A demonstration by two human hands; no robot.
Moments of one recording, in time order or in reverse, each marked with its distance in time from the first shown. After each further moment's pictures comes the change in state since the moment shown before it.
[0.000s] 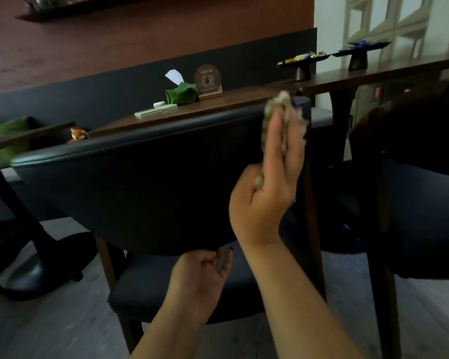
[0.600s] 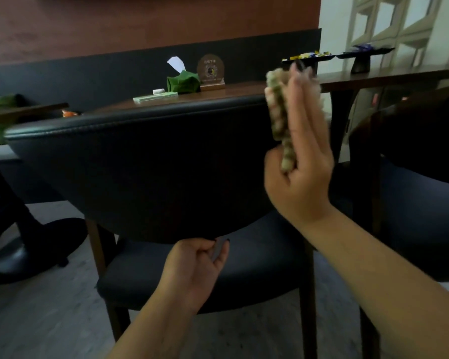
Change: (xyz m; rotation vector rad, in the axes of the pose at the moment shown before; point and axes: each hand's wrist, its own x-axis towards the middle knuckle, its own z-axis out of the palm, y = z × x) left_hand -0.001 0.002 0.001 -0.074 -0.044 -0.013; right_hand 0.047 0.020 -0.038 0.066 -0.361 -0.304
